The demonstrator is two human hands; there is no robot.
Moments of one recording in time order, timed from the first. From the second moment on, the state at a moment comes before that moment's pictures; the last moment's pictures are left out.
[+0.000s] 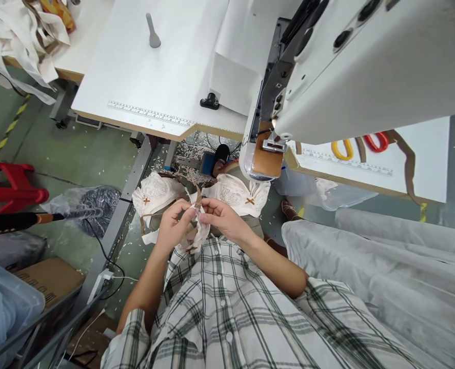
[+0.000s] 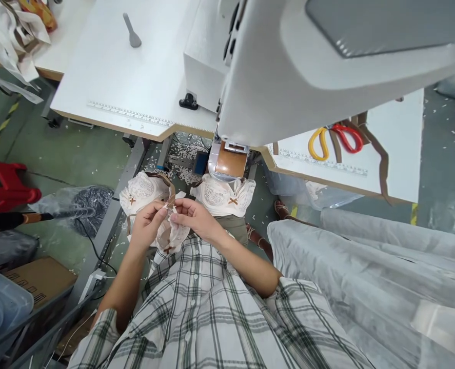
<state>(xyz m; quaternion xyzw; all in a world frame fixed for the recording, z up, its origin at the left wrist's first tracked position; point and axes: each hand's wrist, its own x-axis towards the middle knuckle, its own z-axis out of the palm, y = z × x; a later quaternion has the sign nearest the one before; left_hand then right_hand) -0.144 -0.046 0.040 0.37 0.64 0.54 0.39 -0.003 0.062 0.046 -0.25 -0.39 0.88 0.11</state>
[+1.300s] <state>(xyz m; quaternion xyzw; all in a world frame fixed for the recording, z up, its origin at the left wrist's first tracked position) -0.188 -0.085 -0.023 0.08 0.75 0.54 0.38 0.068 0.086 -0.009 -0.50 -0.31 0.77 0.24</state>
